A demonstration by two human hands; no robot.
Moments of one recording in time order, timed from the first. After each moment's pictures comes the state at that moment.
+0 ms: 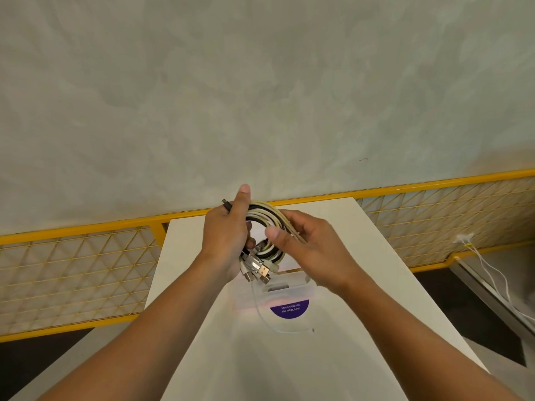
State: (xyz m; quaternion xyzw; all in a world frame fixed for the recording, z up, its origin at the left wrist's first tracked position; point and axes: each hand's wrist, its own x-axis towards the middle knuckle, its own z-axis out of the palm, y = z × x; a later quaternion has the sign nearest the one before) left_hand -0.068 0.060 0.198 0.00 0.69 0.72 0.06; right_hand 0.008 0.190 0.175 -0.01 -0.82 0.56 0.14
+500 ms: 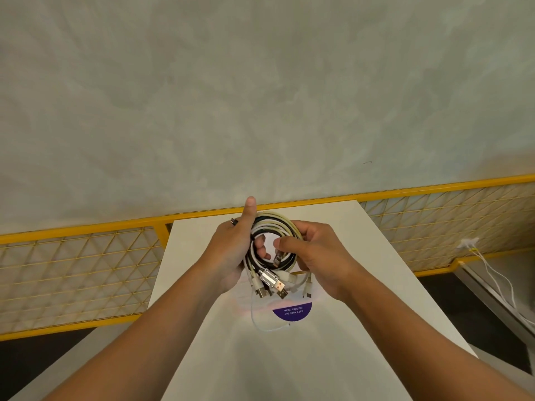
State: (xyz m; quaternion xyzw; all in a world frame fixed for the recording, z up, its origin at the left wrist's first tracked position) left_hand -0.065 0.047 0.190 0.03 0.68 0.70 0.21; right_hand 0.005 0.187 0.177 -0.08 -0.70 0.71 0.05
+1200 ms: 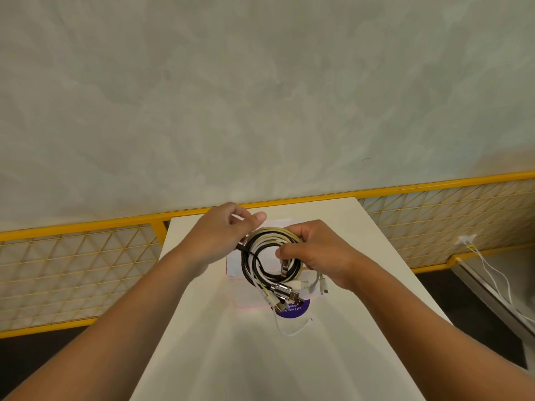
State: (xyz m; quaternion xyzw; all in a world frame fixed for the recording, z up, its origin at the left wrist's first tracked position) left_hand -0.094 0.022 0.191 0.17 0.84 0.50 0.14; right_hand -0.001 0.200 0.178 -0.09 -0.81 0.57 -0.04
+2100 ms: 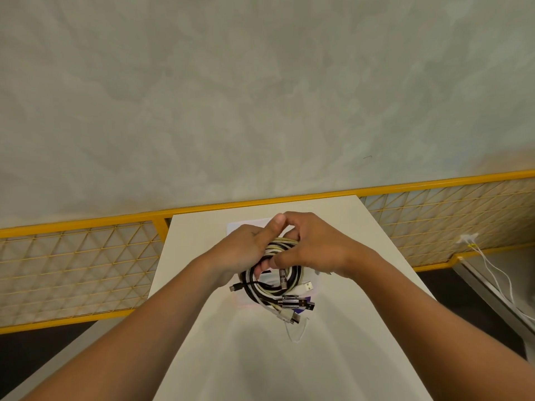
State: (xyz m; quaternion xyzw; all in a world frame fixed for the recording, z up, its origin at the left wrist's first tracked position) left_hand -0.069 0.048 0.176 0.23 0.84 0.42 0.24; right_hand 0.000 0.199 0.193 0.00 -0.85 0.52 -0.06
